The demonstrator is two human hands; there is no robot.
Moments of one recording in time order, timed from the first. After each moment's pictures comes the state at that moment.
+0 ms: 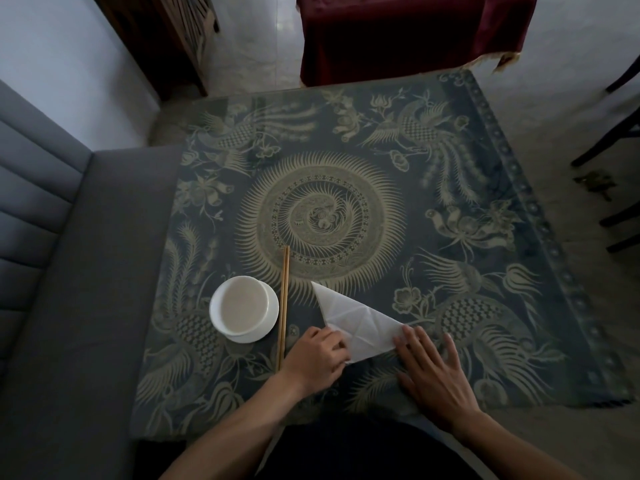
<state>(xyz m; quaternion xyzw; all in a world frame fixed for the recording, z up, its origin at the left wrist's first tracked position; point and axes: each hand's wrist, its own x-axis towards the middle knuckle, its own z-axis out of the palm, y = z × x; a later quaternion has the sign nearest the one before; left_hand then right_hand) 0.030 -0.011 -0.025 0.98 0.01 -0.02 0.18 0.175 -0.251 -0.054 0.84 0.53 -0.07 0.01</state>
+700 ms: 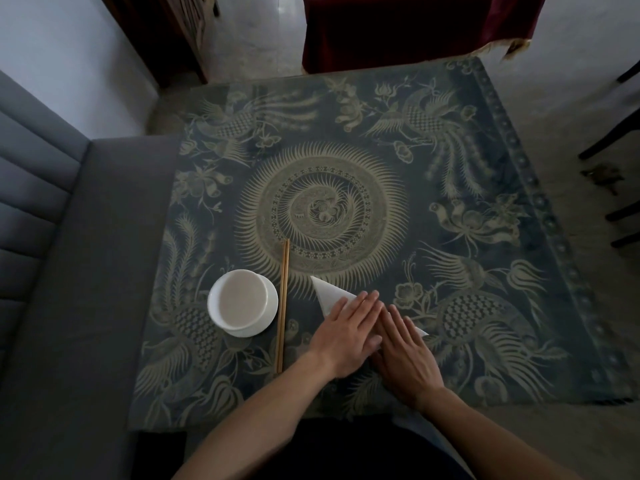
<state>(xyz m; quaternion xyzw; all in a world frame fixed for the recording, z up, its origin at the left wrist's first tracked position) 0.083 -0.035 -0.020 0.98 0.06 -0.13 0.14 0.163 -0.195 -0.059 0.84 0.52 -0.12 -0.05</state>
